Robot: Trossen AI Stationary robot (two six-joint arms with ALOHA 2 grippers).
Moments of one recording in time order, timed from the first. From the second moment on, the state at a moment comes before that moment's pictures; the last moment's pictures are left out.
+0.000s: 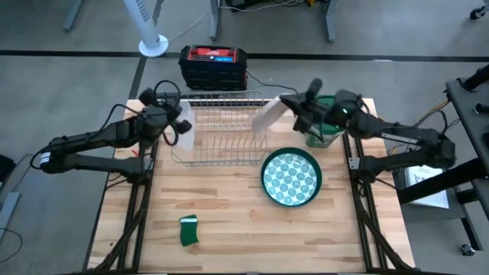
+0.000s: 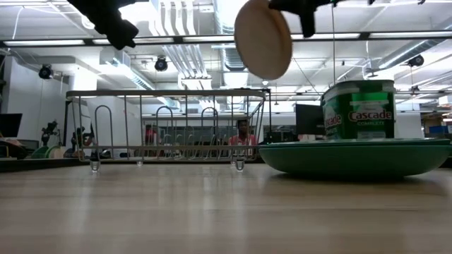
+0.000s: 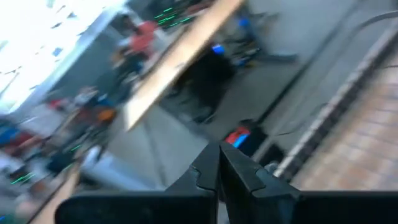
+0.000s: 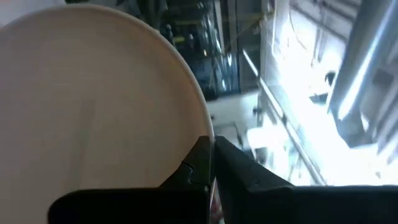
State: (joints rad) left arm 0.22 0.85 0.87 -0.42 -1.02 0.38; right arm -0.36 1.12 0.93 0.23 0.02 -1.40
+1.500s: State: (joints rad) left arm 0.22 0.84 0.87 -0.63 -1.57 0.38; right arm -0.47 2.11 1.62 0.59 -0.69 -1.86
